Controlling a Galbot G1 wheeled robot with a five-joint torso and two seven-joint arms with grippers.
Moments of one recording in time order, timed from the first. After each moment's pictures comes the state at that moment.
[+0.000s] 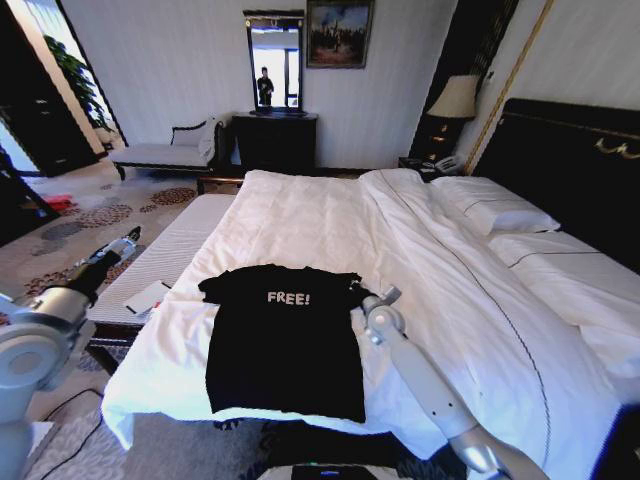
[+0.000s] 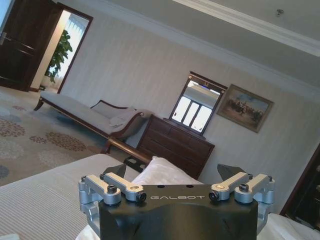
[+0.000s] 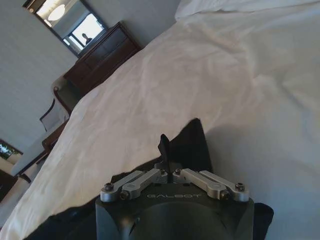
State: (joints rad) left arm 1.37 -0.88 -1.12 -2.22 -1.38 0.38 -0.38; right arm -0.80 1.23 0.09 1.53 1.22 -0.12 0.48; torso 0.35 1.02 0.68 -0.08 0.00
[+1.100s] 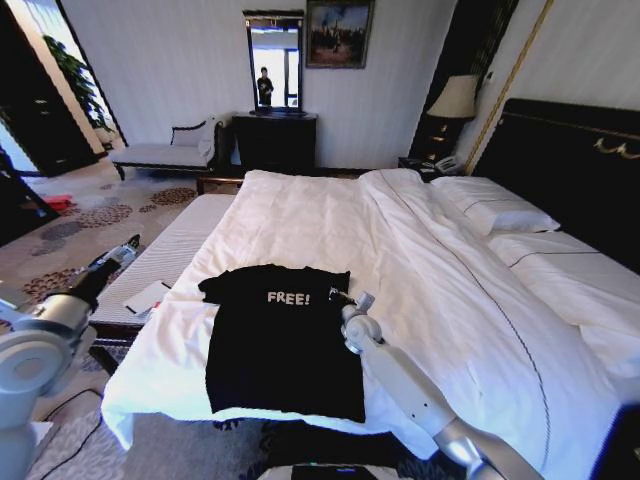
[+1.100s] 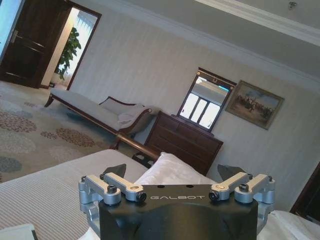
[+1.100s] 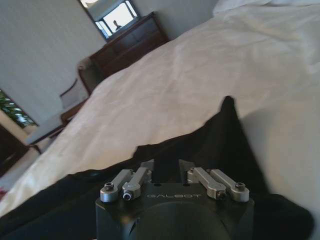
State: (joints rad) left arm 1.40 -0.89 -1.12 -2.21 -1.36 0.38 -0.38; right arm -0.75 1.25 -0.07 1.47 1.10 -0.06 0.42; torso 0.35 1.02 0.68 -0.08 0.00
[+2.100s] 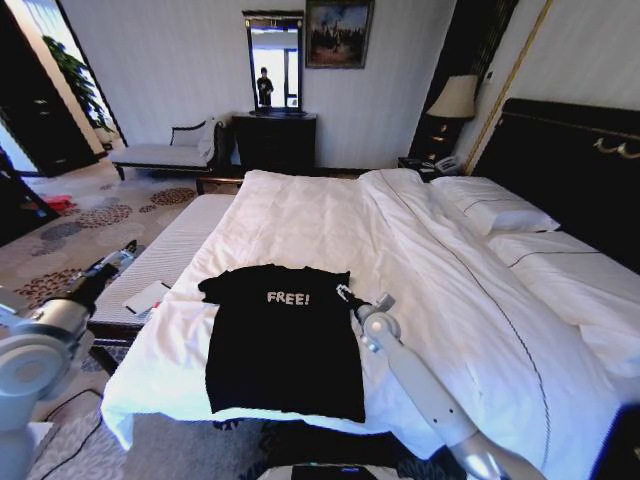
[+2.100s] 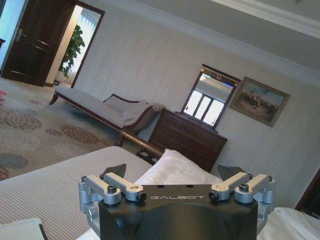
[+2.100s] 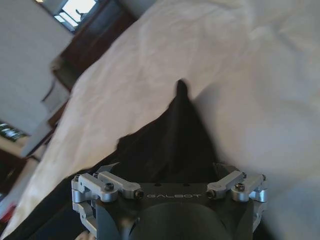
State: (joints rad) left arm 1.42 -0.91 -1.12 -2.21 -1.34 0.38 -0.38; right arm -0.88 1.21 0.06 1.63 1.33 -0.15 0.52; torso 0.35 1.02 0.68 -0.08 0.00
